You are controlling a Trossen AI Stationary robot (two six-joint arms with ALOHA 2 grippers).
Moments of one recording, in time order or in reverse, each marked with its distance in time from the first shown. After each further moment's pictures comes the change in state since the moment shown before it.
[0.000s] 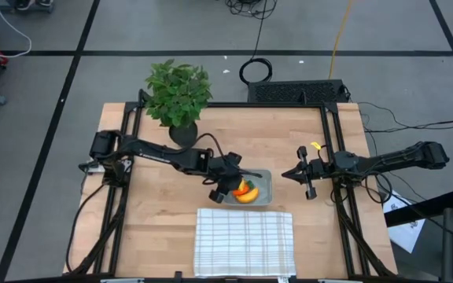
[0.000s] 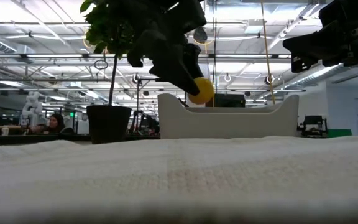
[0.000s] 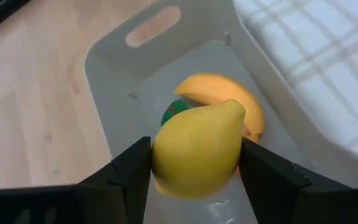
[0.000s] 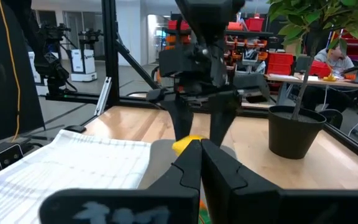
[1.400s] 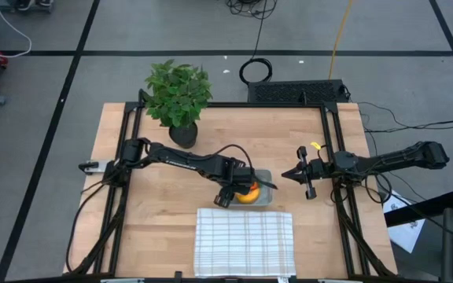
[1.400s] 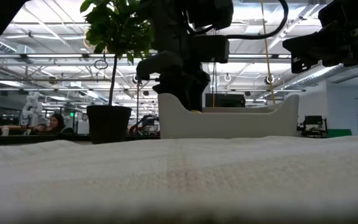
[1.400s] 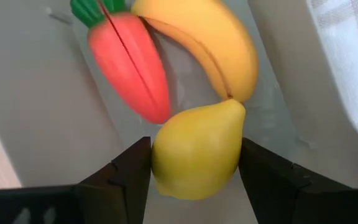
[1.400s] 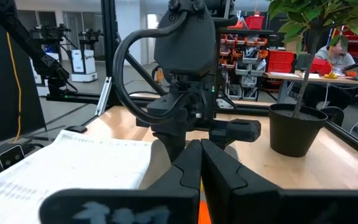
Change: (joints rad) left arm -0.018 0.298 0.387 -0.488 -0.042 -0.149; right arm 0.000 0.007 0.000 0.003 0.000 0.012
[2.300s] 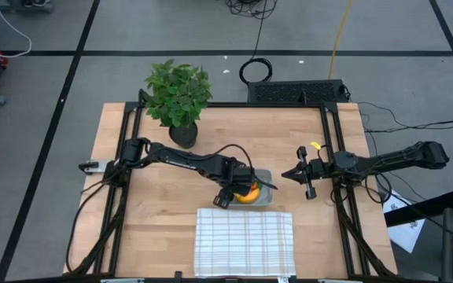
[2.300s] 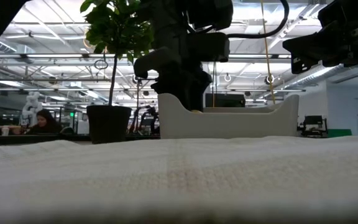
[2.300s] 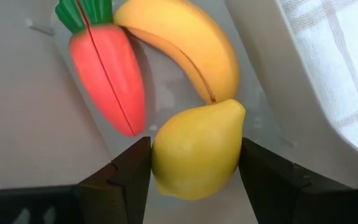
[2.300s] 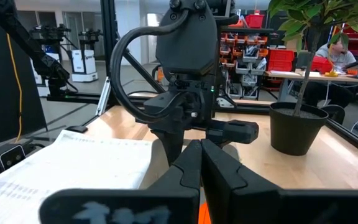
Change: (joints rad) left arm 0.001 0.000 -0.001 0.002 0.054 0.039; right arm 0.000 0.000 0.000 -0.004 0.000 0.008
